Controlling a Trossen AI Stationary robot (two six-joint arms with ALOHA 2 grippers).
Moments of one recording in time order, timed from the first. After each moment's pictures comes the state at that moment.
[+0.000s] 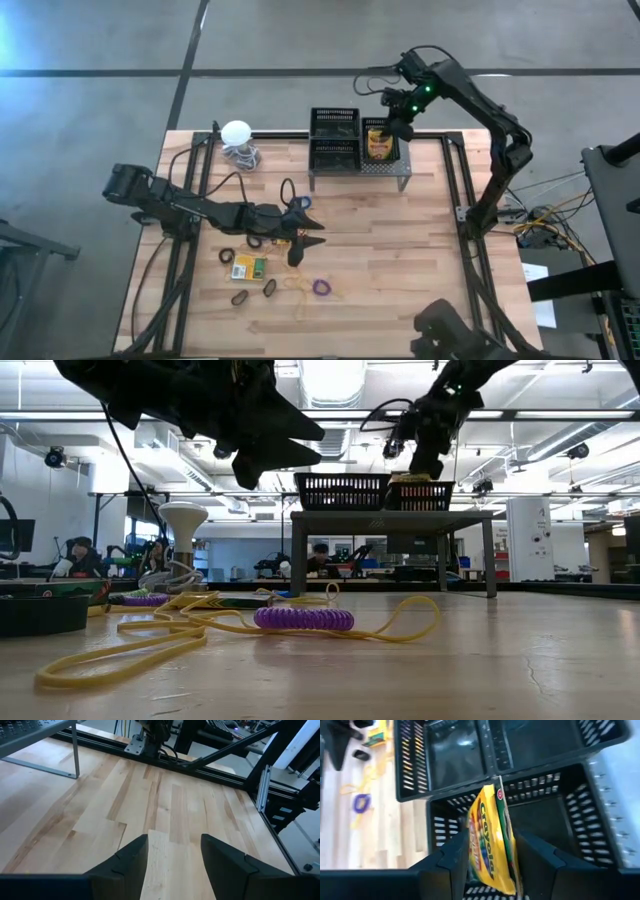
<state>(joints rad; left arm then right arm) -0.15 1.51 0.70 0.46 -0.10 -0.31 -0.92 1.76 1.76 -1.29 -0.61 -0.56</state>
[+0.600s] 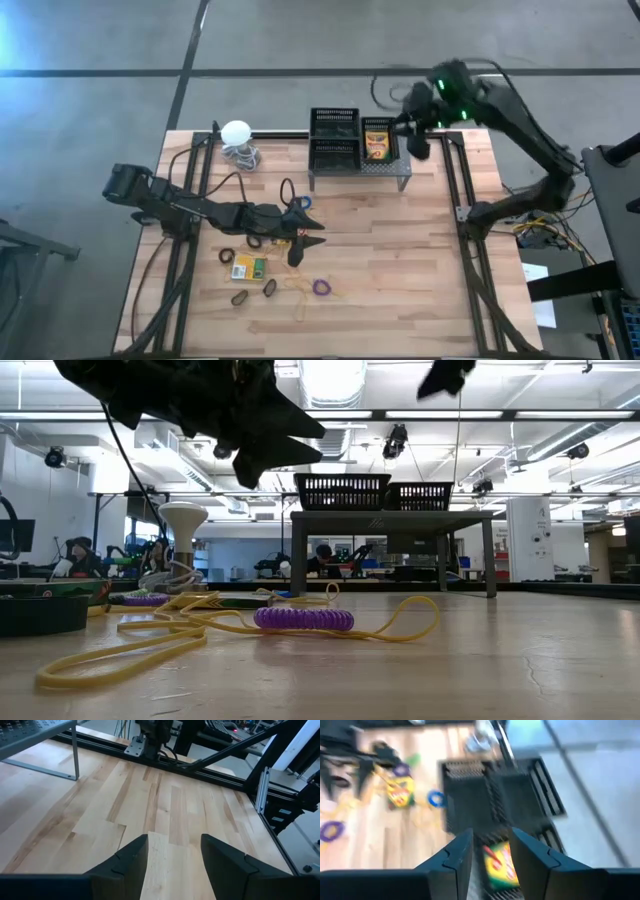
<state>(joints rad) -0.15 1.51 0.70 0.47 -0.10 -0.31 -0.60 1.32 1.67 -1.09 -0.26 -0.33</state>
